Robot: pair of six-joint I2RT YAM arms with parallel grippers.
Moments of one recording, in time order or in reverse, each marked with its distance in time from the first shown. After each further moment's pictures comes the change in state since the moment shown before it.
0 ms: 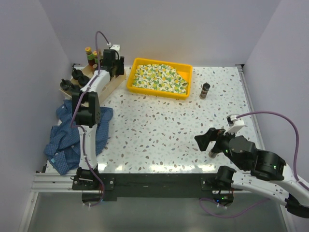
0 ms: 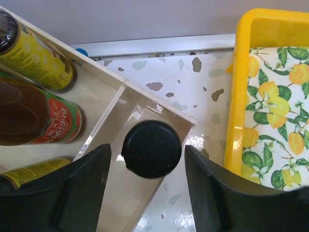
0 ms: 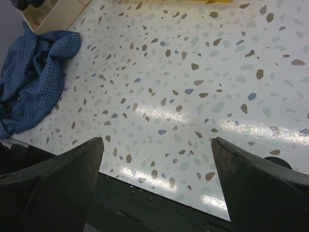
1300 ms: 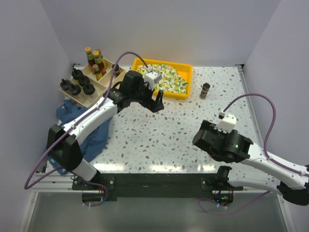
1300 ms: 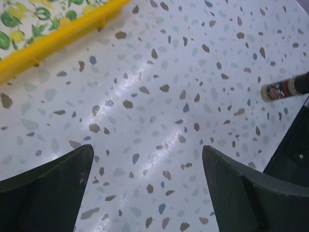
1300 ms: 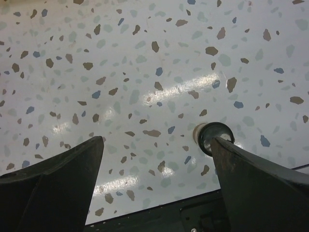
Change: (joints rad) left arm -0.463 -0.742 -0.597 -0.159 0.428 -0.045; right arm 0.000 0.444 0.113 -0.422 0.296 0.567
